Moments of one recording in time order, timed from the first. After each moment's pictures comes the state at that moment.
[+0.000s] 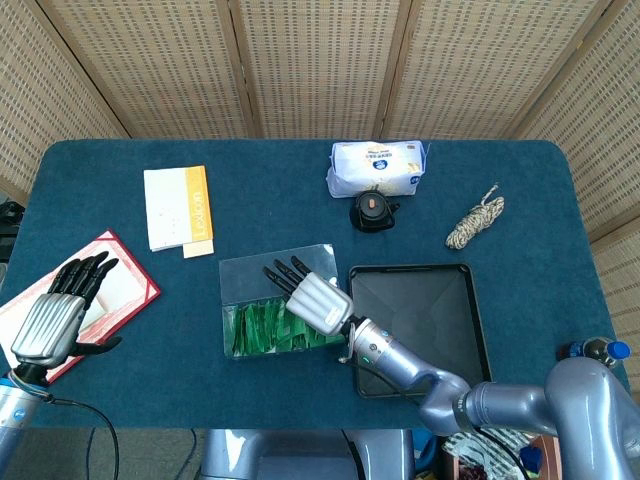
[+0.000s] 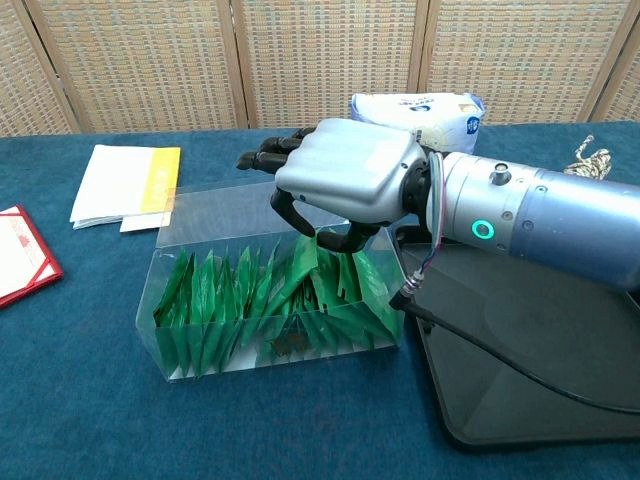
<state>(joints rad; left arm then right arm) -0.26 -0.97 -0.05 -1.91 1.45 1.29 0.10 0.99 -1.65 0.10 -1.45 -1.39 0.98 -0.69</state>
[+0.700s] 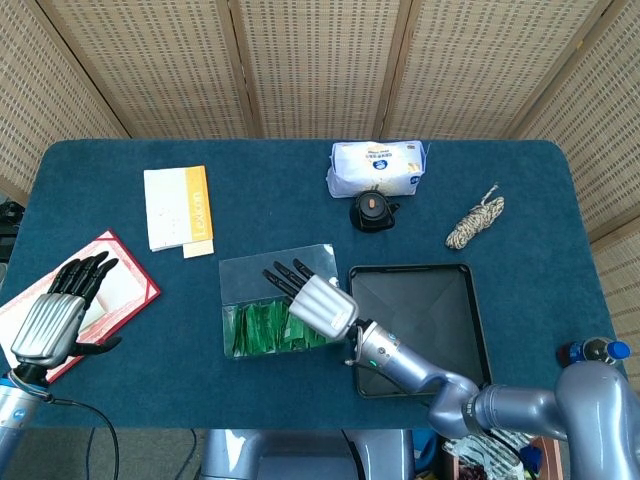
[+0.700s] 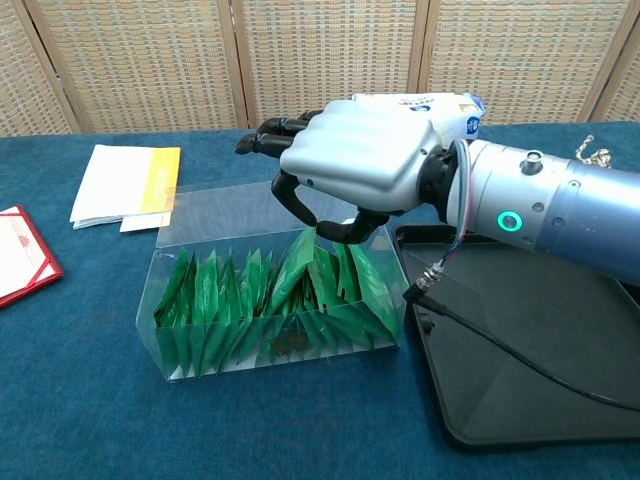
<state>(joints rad) -0.26 -0.97 -0.05 -1.91 1.45 1.29 0.09 0.96 -1.61 0.10 -1.47 -1.49 1.03 -0.61</state>
